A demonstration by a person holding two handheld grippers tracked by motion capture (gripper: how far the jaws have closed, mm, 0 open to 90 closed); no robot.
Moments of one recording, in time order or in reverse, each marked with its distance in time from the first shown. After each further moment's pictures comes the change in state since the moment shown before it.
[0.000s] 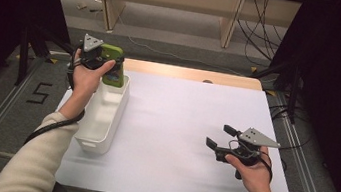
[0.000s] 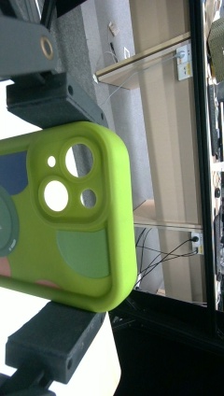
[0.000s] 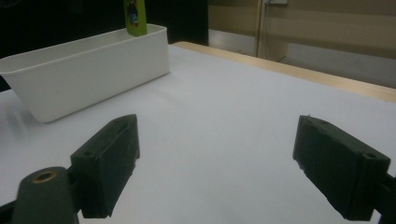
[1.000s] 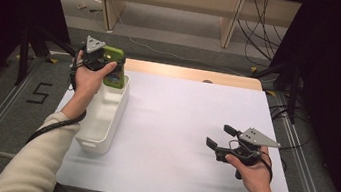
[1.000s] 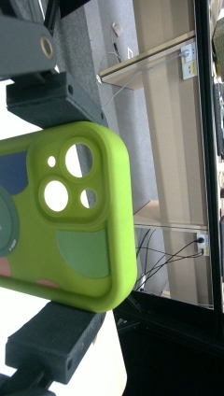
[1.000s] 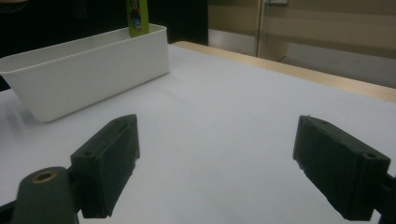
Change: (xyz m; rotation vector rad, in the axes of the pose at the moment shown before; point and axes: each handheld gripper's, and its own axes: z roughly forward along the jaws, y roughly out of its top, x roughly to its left) left arm 0.000 -0.007 0.008 0.018 0.003 0.006; right arm 0.000 0.000 0.000 0.000 0.001 0.000
